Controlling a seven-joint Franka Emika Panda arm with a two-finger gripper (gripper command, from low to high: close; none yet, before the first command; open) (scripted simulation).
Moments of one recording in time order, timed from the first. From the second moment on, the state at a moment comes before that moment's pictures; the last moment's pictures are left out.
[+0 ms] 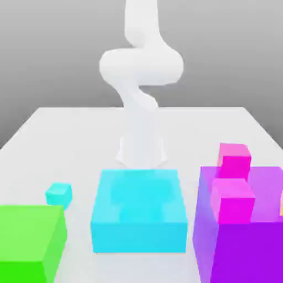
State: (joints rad) arm -0.02 -0.74 -0.06 -2.36 -0.02 2.35 0.75
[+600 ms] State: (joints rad) arm -0.28 -0.11 -0.51 -2.91 -0.18 2.84 0.34
